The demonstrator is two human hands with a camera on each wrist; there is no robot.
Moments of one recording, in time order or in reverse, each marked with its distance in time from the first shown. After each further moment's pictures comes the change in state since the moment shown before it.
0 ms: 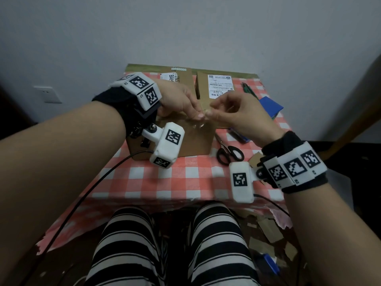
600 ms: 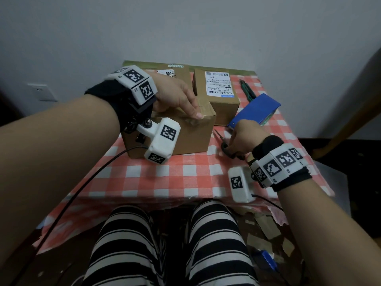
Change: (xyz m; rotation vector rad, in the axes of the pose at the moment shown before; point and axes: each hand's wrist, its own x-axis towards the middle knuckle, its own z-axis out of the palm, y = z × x) left_hand -0.011 0.012 0.001 0.046 -0.023 0.047; right_hand 0.010 0.056 0.005 -0.777 -0.217 0.380
